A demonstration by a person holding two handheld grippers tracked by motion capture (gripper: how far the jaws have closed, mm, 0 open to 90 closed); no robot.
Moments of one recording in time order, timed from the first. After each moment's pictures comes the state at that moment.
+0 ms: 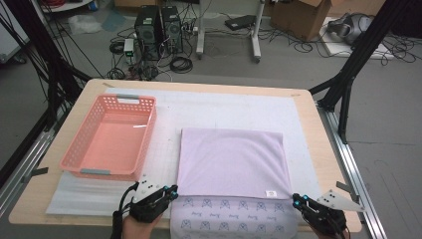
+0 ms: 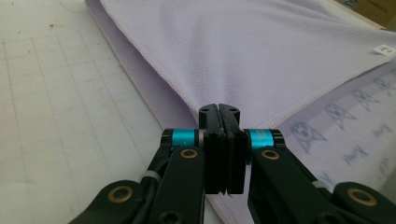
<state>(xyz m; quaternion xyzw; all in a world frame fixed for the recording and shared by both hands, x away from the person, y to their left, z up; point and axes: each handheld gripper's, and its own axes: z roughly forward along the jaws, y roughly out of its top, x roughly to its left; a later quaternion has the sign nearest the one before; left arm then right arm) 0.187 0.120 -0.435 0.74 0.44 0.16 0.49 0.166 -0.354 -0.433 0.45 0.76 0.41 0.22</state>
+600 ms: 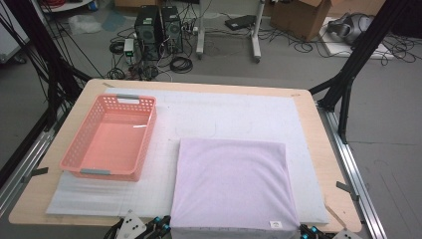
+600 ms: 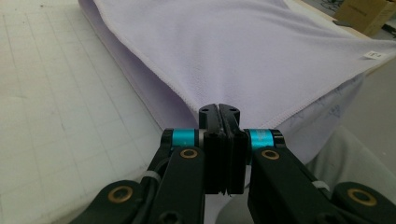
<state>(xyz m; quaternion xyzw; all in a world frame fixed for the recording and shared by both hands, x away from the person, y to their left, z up) 0.106 0.132 -0.425 0.74 0.42 0.15 0.50 0.083 -0.352 -0.426 0.44 0.77 0.42 0.22</state>
